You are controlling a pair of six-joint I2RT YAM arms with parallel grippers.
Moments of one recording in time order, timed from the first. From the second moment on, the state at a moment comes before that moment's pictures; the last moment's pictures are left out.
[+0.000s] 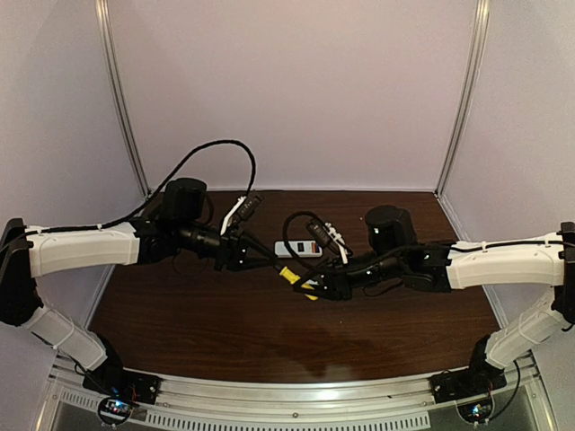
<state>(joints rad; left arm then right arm) -0.73 1.43 0.93 0.10 0.97 -0.20 0.95 1.40 0.85 0.17 -0.59 0.42</state>
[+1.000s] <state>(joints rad) -0.73 1.45 0.90 0.36 0.86 -0.47 0.95 1.31 0.71 0.40 -0.37 0.54</state>
